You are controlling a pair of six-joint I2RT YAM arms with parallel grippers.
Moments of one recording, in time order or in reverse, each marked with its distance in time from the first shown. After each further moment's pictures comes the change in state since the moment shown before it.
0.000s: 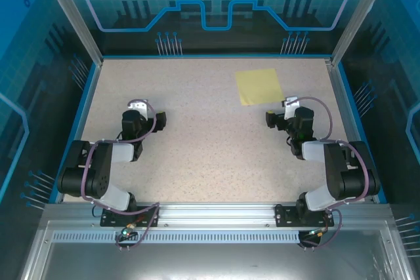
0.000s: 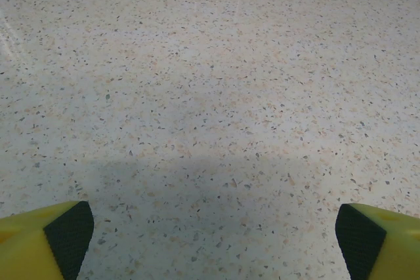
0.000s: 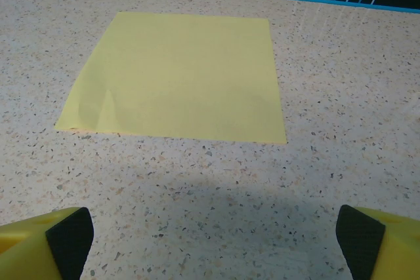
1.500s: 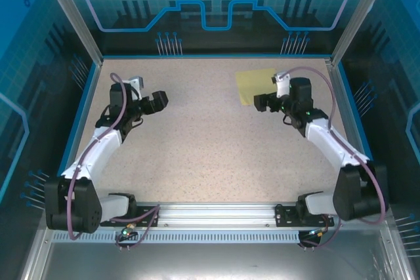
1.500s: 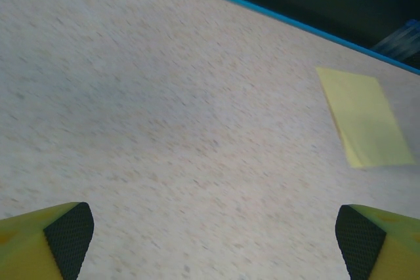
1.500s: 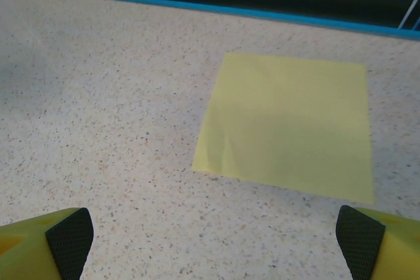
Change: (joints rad) left arm -0.008 -0.276 0.442 -0.865 0.257 -0.302; right arm 0.120 -0.129 0.507 -0.798 -0.126 0.074
